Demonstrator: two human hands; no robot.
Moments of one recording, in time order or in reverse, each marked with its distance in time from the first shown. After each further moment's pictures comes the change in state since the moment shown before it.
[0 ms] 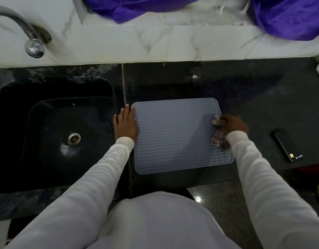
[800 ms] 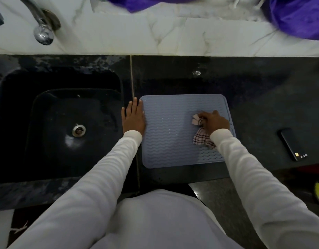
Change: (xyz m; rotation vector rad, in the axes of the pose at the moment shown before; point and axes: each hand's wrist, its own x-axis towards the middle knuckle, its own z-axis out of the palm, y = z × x) left_hand -0.001 -0.004 0.001 -0.041 0.020 0.024; right_hand -0.031 -0.078 0.031 -0.156 -0.033 -0.283
